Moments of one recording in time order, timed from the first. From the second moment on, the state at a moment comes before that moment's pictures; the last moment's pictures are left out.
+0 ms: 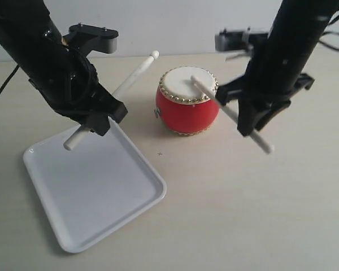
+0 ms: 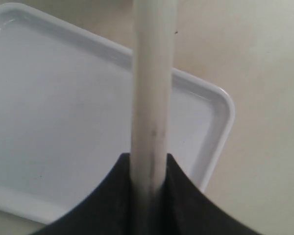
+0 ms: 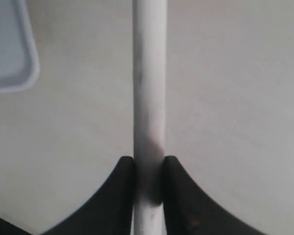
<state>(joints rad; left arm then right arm) -0.56 1.70 -1.26 -0.17 0.98 0.14 0.36 1.84 -1.36 0.23 1.23 -0.16</state>
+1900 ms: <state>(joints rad) -0.52 1.77 -1.57 -0.06 1.22 0.29 0.36 1.71 -1.40 0.21 1.22 -0.19</state>
